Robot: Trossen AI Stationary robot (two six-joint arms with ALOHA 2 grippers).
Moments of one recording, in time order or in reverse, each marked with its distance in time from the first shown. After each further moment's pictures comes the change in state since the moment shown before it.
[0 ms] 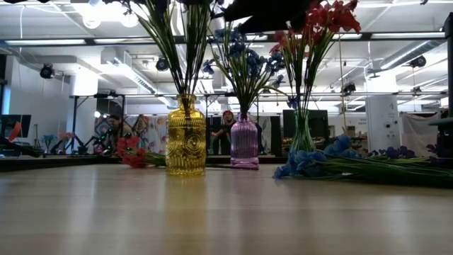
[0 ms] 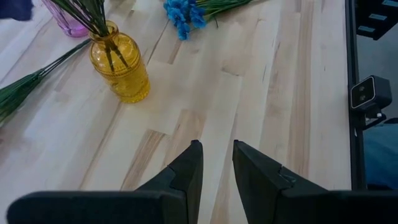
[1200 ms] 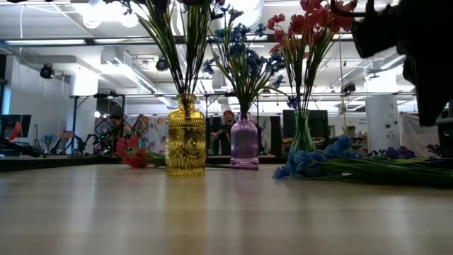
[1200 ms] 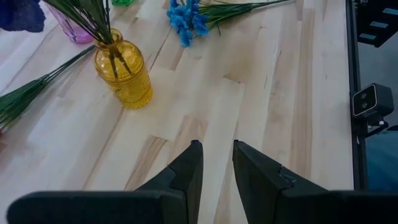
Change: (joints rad) left arm 0.002 0.000 0.000 0.008 -0.025 0.003; right arm 0.141 -0.015 -0.027 -0.998 -0.620 1.081
